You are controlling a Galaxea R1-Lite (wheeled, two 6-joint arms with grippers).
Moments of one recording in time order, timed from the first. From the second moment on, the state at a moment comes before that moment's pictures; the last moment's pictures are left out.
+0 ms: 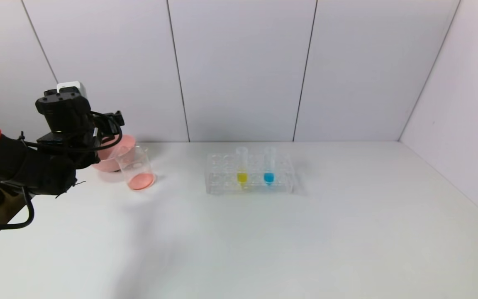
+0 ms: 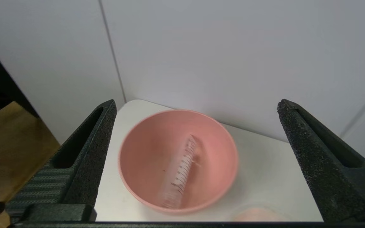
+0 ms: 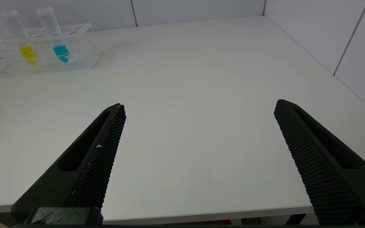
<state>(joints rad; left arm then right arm) -0.05 1.93 -1.00 -0.95 0.37 -0.06 0.00 0.00 0.00 0.00 -0.04 0.09</state>
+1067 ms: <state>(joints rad) -0.74 1.52 -0.66 -0.54 0.18 -0.17 0.00 0.00 0.00 0.00 -0.04 0.09</state>
